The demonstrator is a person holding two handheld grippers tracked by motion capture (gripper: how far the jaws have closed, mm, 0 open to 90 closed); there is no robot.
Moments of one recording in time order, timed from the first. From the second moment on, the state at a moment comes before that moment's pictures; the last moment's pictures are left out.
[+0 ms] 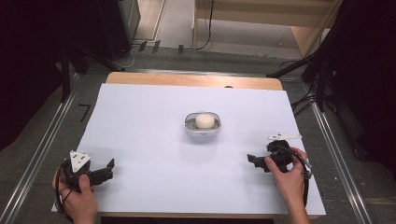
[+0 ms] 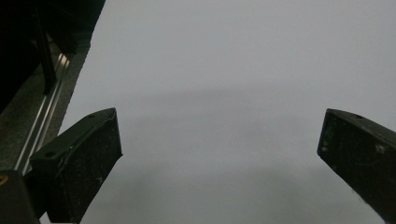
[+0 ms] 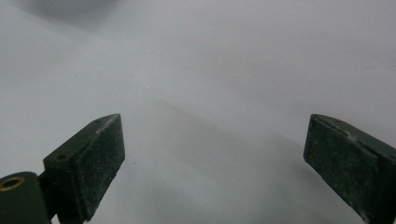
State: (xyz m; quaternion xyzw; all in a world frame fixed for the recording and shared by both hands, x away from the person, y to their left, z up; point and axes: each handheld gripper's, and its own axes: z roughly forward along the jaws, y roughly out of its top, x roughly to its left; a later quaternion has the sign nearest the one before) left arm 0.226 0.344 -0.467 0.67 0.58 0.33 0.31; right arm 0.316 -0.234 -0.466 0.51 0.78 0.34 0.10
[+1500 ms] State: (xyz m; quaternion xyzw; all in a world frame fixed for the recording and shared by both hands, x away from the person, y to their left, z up) left arm 0.226 0.343 -0.467 0.67 0.58 0.33 0.31; right arm 0.243 -0.348 -0.483 0.55 0.70 0.43 0.15
